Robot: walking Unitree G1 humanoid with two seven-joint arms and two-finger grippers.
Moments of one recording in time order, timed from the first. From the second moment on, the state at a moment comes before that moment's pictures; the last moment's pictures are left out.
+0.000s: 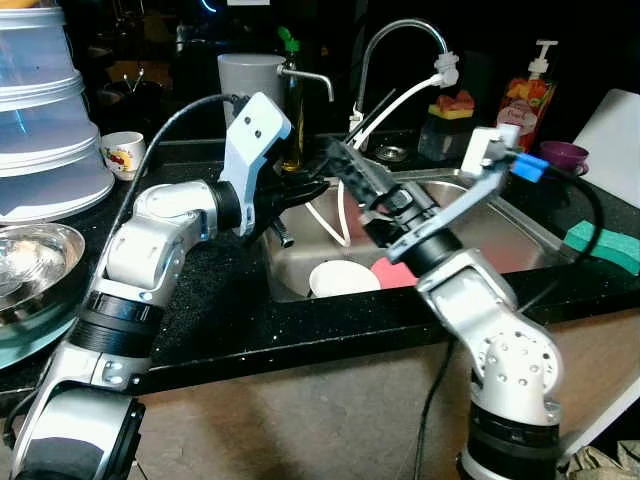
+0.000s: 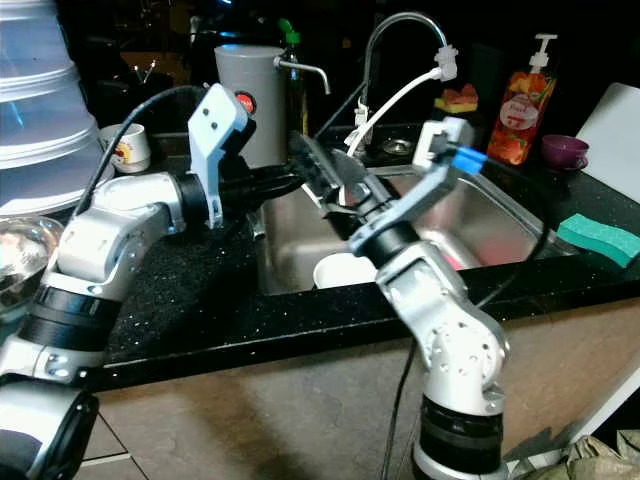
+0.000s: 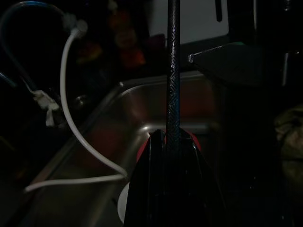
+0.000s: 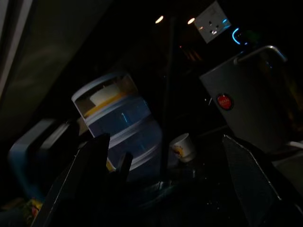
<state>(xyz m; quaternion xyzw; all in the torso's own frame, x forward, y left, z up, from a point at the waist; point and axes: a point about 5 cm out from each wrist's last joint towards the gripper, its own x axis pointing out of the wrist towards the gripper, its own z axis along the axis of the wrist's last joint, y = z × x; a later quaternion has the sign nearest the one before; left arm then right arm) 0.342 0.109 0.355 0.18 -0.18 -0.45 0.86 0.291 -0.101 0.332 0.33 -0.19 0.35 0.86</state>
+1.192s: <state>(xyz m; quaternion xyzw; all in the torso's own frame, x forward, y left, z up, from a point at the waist) 0.329 0.092 0.320 0.14 -0.14 -0.46 0.86 0.300 -0.116 0.321 0.36 -0.16 0.29 0.87</state>
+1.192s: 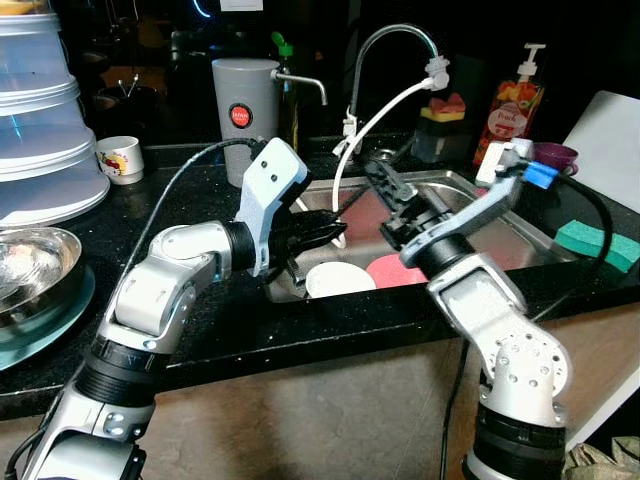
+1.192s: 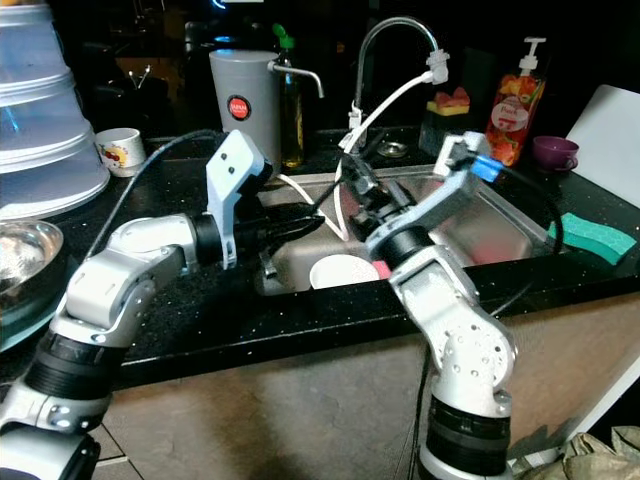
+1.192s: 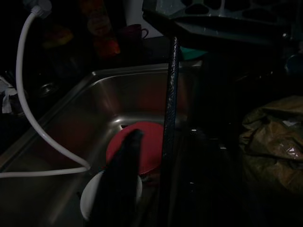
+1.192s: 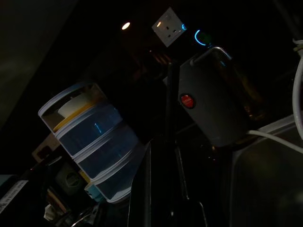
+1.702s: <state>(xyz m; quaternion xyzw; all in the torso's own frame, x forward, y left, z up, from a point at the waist) 0.310 0.128 0.315 -0.02 -0.15 -0.42 0.89 0.354 -0.146 0.289 0.27 -0.19 0.04 0.94</state>
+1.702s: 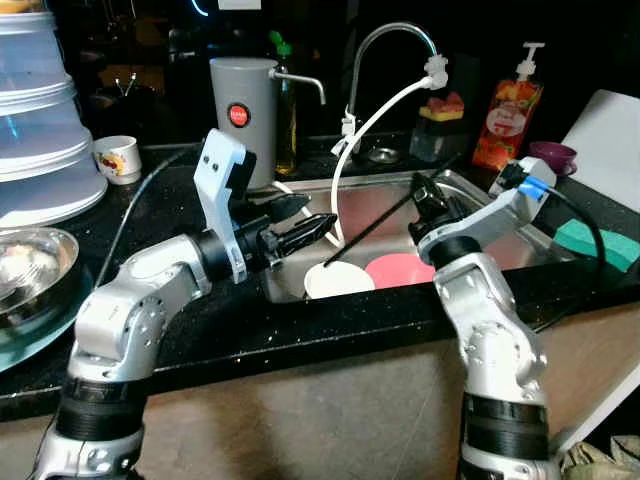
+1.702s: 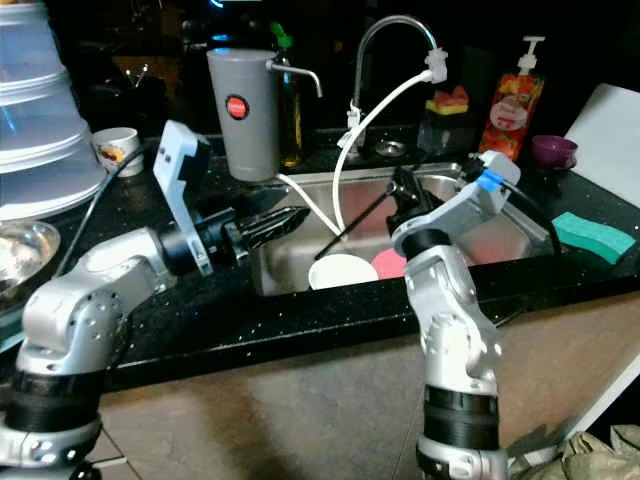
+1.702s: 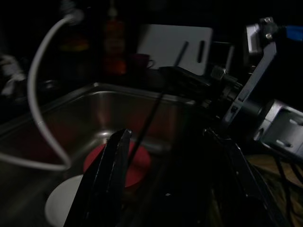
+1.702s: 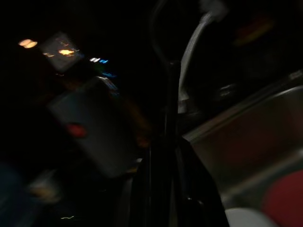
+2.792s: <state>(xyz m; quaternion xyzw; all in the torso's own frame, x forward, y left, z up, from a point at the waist) 0.275 0.314 0.339 0.17 -0.14 0.08 0.97 0.337 -0.129 0.272 0.25 -0.20 0.09 0.94</state>
